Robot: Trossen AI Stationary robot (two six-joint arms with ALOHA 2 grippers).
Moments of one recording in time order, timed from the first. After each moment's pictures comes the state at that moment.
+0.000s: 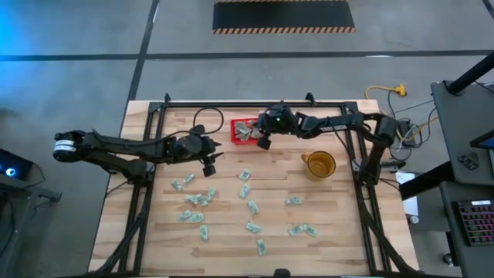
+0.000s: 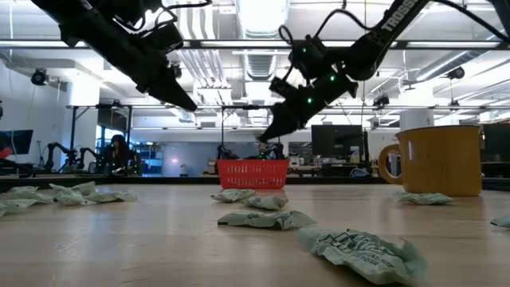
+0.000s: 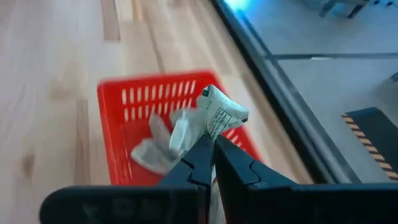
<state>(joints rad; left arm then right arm) 0.08 1.09 0.61 -0.08 -0.32 0.04 -0.41 1.81 1.01 0.24 0.02 -0.23</state>
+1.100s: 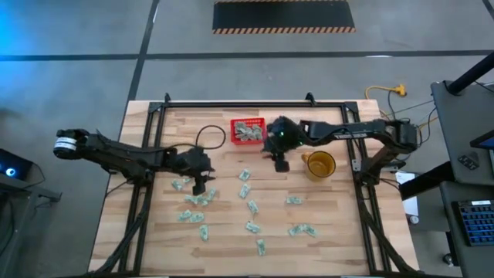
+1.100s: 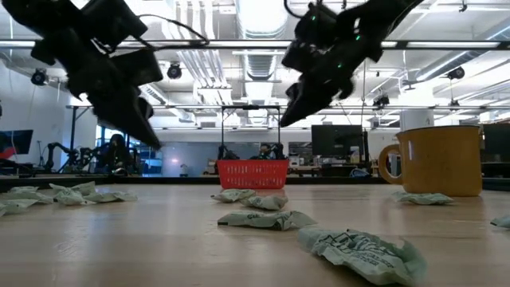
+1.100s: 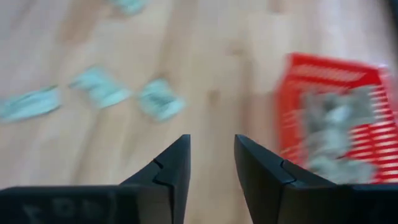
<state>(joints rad) -0.04 1.09 0.47 -0.15 -0.07 -0.20 -0.24 1.60 1.02 -0.27 -0.22 -0.34</state>
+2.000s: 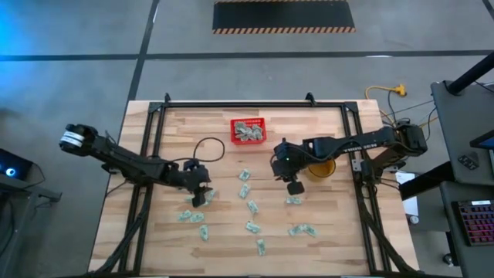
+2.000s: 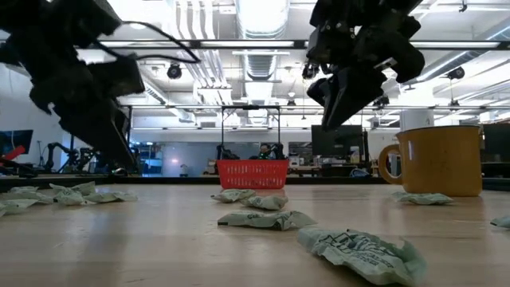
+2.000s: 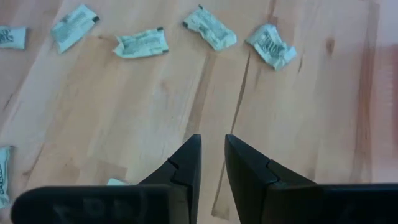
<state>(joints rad) -0.26 1.19 0.43 -0.11 -0.23 -0.49 -0.02 1.52 0.96 -0.45 -0.18 -0.21</state>
